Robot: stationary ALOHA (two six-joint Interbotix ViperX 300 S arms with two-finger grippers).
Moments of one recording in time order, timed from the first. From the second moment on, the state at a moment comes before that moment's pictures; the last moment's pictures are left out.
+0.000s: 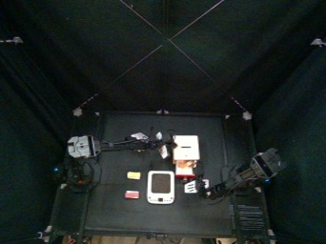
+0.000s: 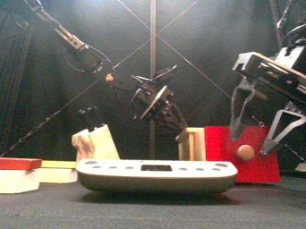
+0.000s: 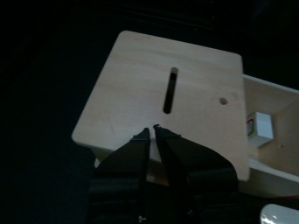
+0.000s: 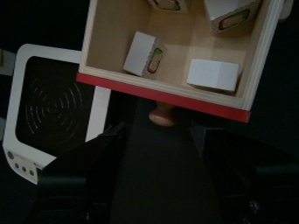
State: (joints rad) left arm 0.25 0.22 0.38 0.41 -0.23 -0.39; right arm 0.50 -0.07 0.80 -0.94 0.81 2.56
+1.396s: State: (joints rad) left arm -0.12 -0.33 0.96 0.50 0.24 -0.41; right arm 0.59 -0.33 0.86 -1.06 0.81 2.38
